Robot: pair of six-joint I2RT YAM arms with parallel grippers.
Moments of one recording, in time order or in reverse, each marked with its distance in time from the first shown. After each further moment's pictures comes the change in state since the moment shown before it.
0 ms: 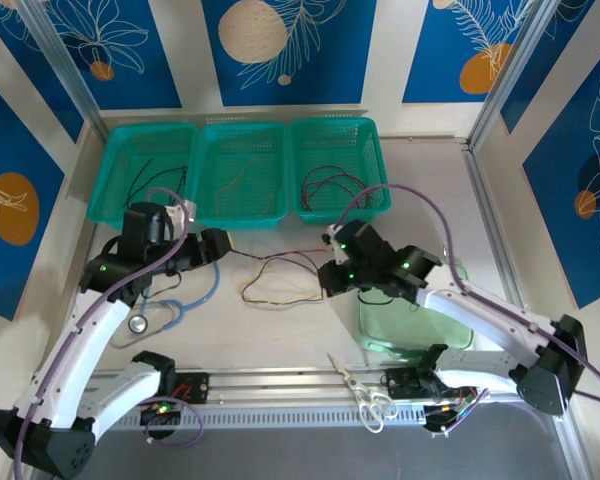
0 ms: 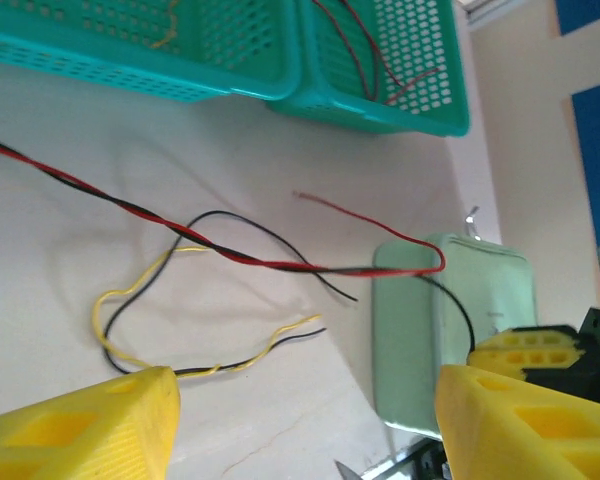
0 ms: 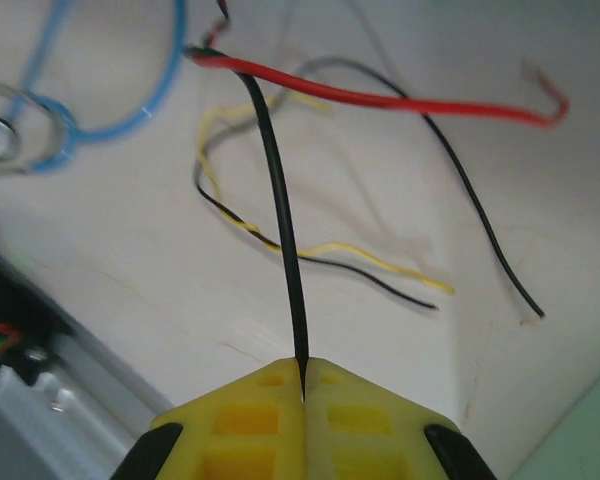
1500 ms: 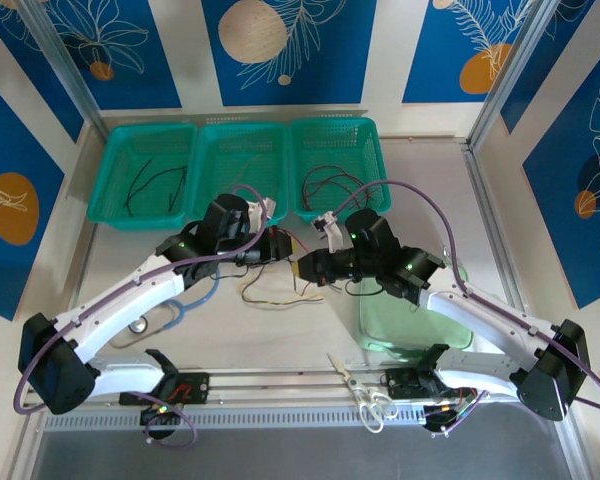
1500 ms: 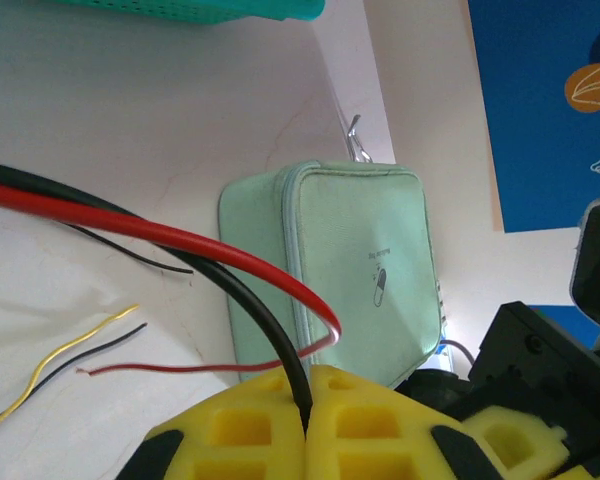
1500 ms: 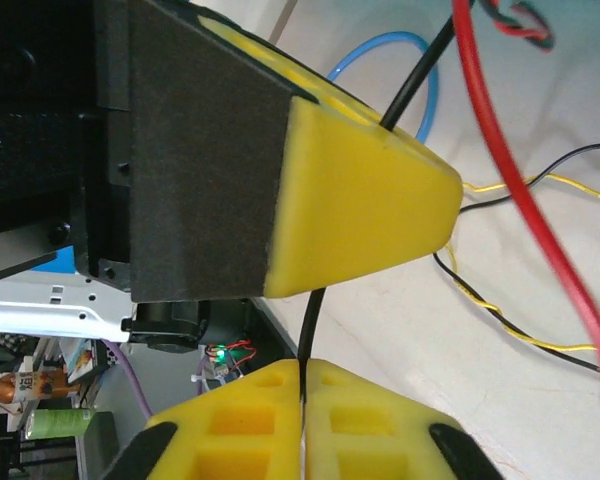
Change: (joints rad) left arm -0.397 0.331 0.036 0.398 -0.008 -0.238; right arm -0.032 -0.003 -0.053 0.346 -0.343 0.133
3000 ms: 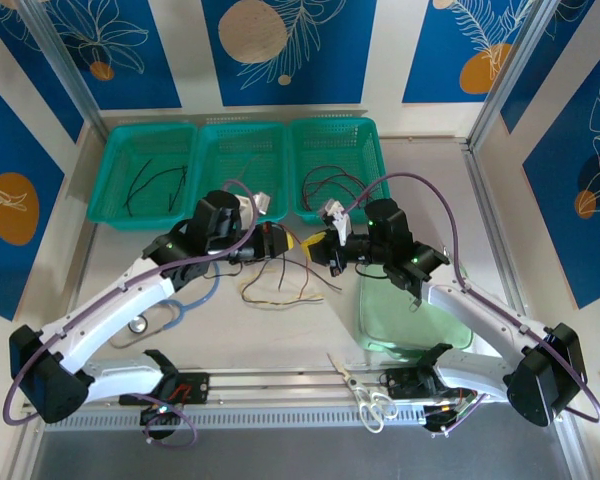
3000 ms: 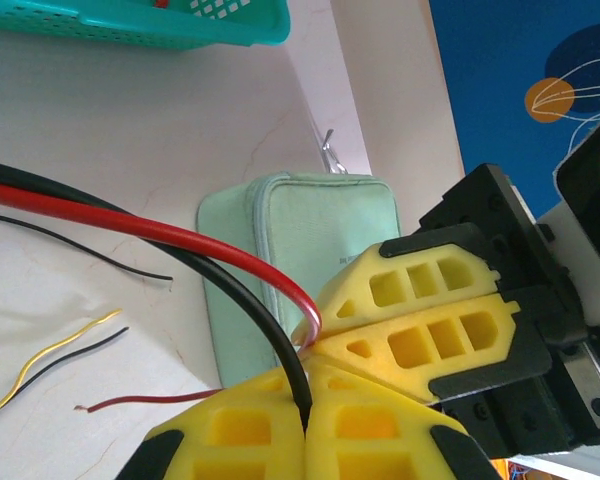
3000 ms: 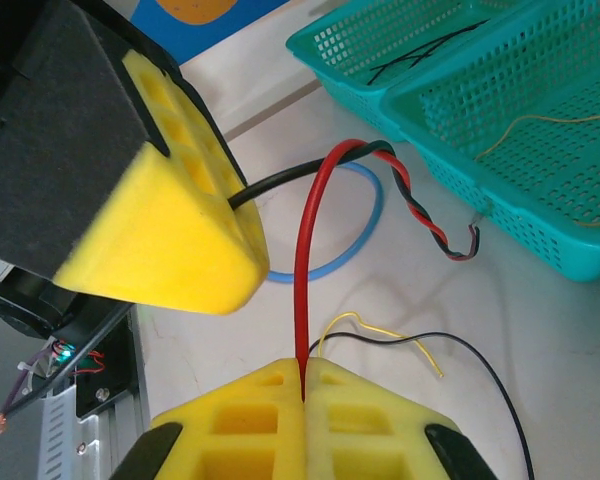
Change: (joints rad) left arm 0.000 -0.061 0.046 -0.059 -0.007 0.003; right arm -0.171 0.011 -0.079 0.221 -0.121 -0.534
